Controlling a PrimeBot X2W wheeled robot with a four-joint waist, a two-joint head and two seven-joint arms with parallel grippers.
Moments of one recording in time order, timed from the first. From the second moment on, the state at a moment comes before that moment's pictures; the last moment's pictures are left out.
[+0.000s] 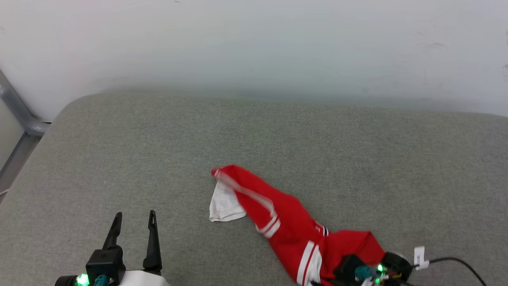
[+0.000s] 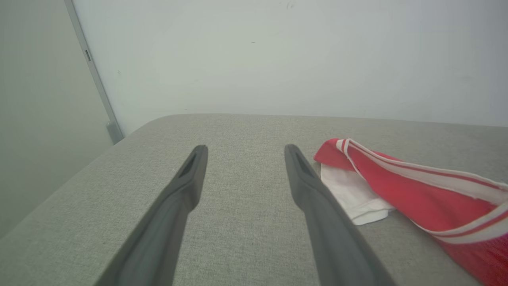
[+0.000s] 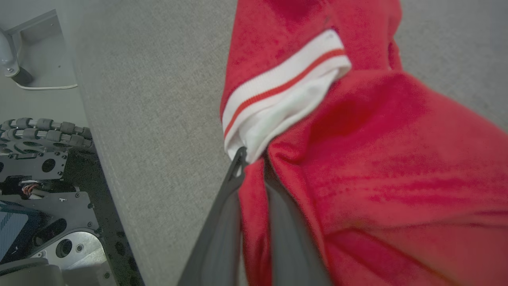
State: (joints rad) left arm 0.08 0.06 0.03 0.10 -0.05 0.02 -0.26; right arm -0.38 -0.43 1.08 0.48 0.56 0.13 -0.05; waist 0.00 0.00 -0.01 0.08
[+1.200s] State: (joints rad) left arm 0.10 0.05 0.04 0.08 -0.03 0.02 -0.26; right arm -0.20 -0.64 0.57 -0.05 0.41 0.13 0.39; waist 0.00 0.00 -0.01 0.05
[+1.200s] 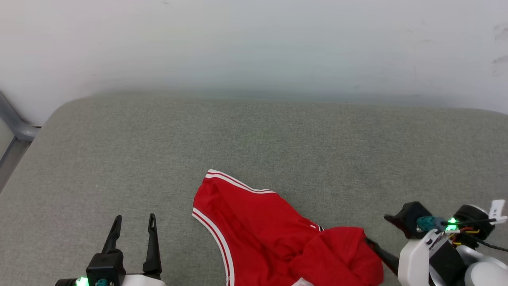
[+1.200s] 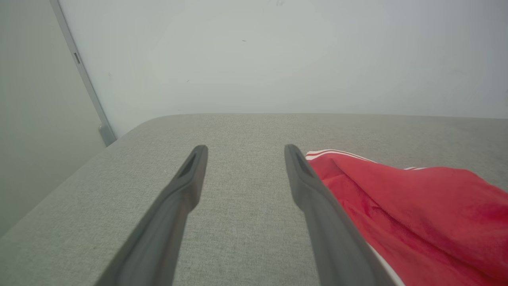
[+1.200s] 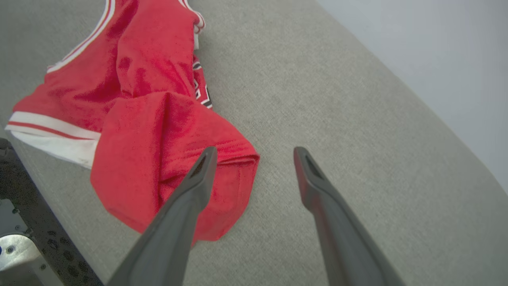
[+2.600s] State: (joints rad) left arm 0.08 0.06 0.02 0.08 -0.02 0.02 -0.26; right arm -0.18 -0.61 0.41 0.09 0.51 0.13 0.25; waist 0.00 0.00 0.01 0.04
